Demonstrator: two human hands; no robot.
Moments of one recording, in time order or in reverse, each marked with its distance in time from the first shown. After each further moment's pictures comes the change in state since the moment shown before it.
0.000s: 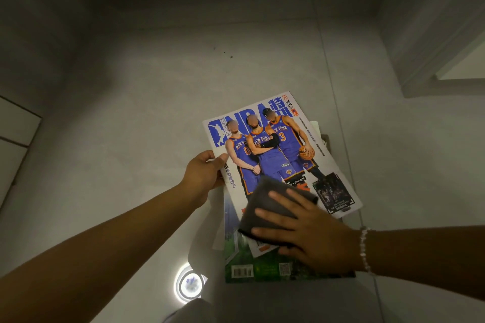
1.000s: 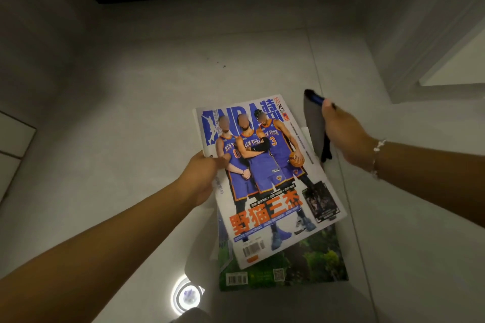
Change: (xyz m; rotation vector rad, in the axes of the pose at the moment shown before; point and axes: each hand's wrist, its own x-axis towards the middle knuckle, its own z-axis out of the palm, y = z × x) left_hand -0.013 0.023 0.010 -0.164 -0.199 0.074; right_hand 0.041 0.121 -0.098 0.957 0.462 1.265
